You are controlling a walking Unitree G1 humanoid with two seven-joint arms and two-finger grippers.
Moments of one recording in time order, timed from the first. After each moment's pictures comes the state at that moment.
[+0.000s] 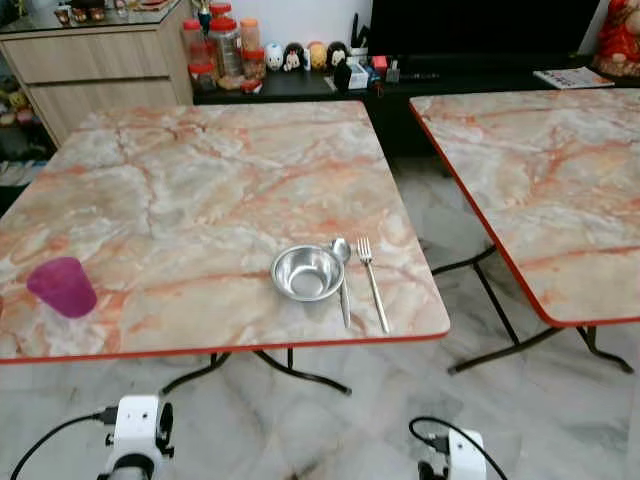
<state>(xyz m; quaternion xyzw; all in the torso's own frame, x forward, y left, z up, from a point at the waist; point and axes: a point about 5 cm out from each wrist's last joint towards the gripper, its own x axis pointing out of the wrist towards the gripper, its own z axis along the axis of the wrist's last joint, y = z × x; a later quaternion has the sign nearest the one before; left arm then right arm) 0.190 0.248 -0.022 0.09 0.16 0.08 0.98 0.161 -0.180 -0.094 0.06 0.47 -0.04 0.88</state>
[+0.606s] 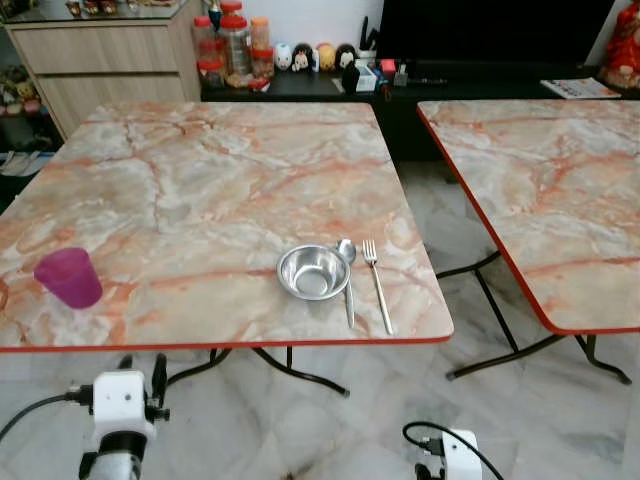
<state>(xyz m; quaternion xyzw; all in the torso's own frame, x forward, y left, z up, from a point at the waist) 0.211 0.234 0.069 0.09 -0.02 0.09 0.99 0.161 -0.180 -0.094 0.03 0.47 -0.02 0.88</state>
